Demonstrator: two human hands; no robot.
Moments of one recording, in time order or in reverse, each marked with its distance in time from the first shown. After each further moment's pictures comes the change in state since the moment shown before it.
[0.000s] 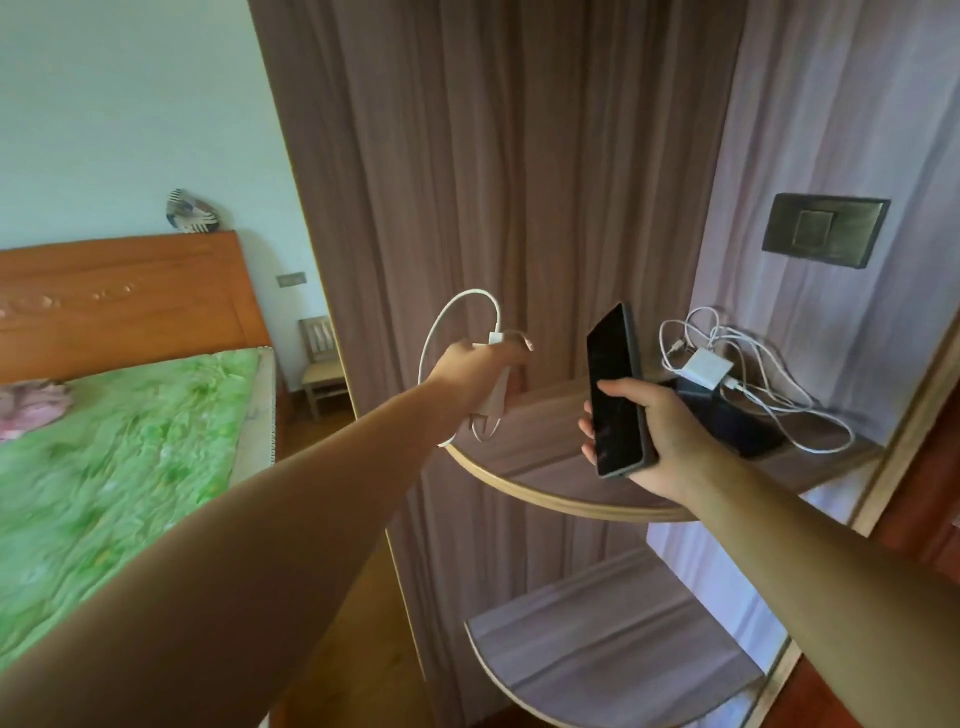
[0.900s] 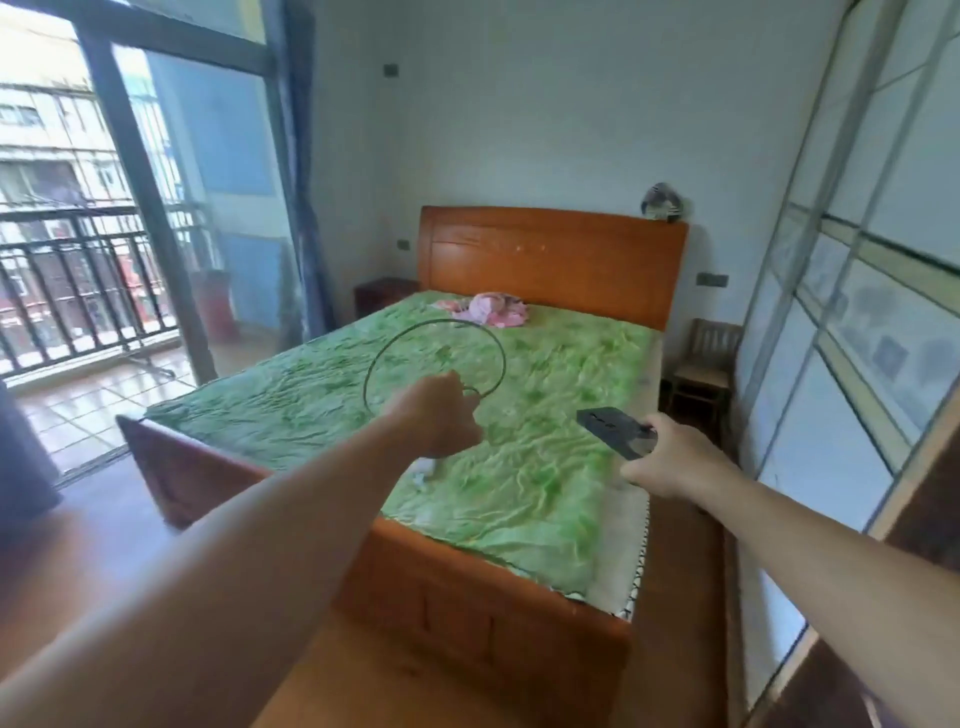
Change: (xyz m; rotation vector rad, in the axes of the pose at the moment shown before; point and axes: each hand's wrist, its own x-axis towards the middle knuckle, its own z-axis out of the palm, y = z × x) left_hand -0.451 -0.138 -0.464 1.048 0.739 -0.332; right_hand -0.199 0.283 0.407 -1.652 -0.532 -0.384
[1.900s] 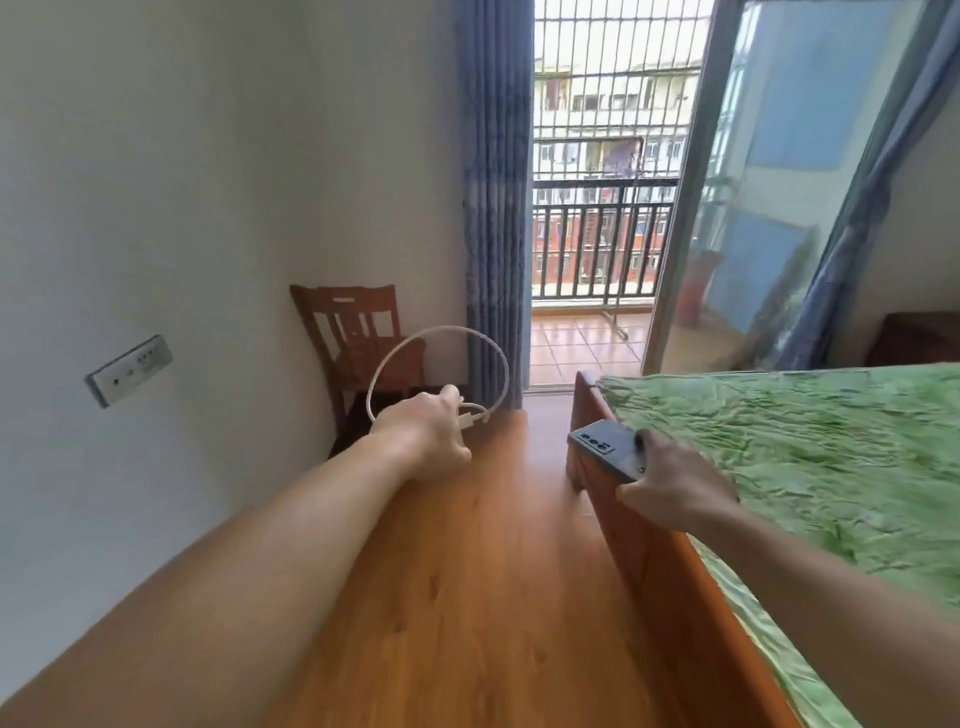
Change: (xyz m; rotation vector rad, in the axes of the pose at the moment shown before) left_hand -0.105 -0.465 -0.162 0.300 0.152 -1.023; right_hand 0.102 -0.560 0.311 -0.173 -0.333 -1.039
